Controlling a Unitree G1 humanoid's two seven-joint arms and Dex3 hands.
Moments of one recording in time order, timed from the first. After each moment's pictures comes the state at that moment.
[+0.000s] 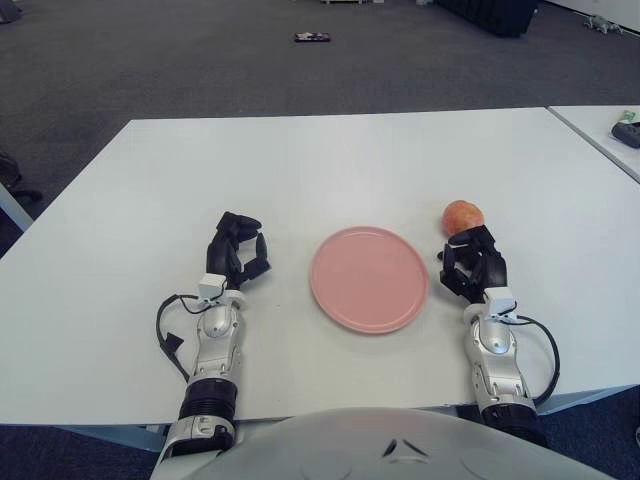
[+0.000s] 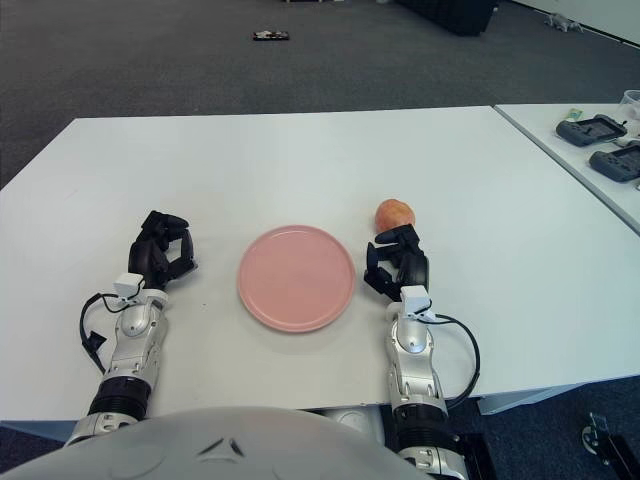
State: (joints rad) left arm 0.00 -0.02 0.15 0.46 -0.03 -0.53 0.05; right arm 0.13 -0.01 -0.11 0.22 -0.11 -0.40 -0.21
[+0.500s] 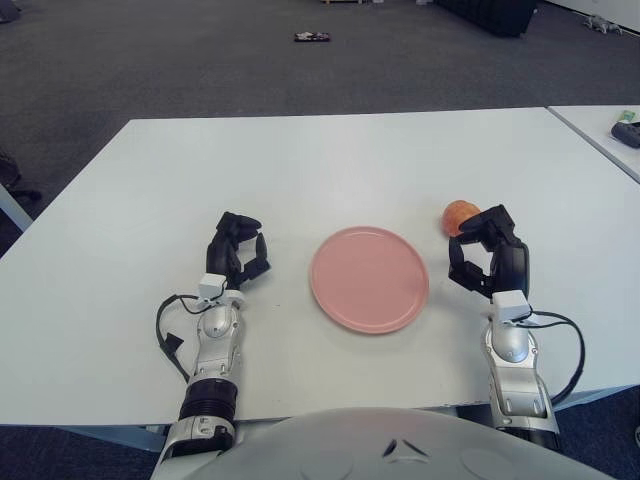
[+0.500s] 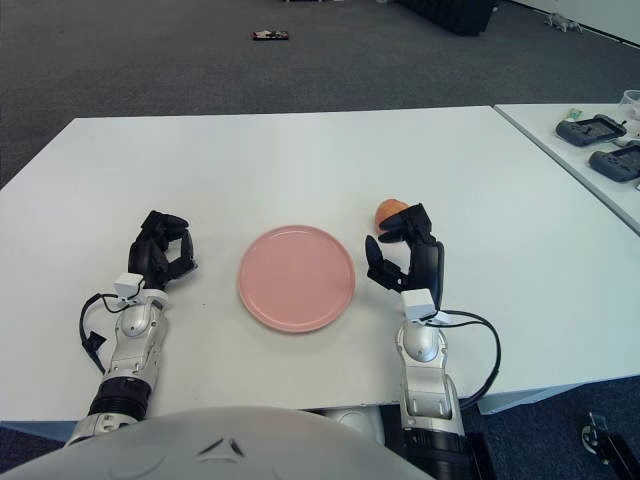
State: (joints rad) left arm 0.00 -0.03 0.15 0.46 -0.03 -0.53 0.06; right arm 0.25 -0.04 -0.05 -0.20 -0.41 -0.34 -0.26
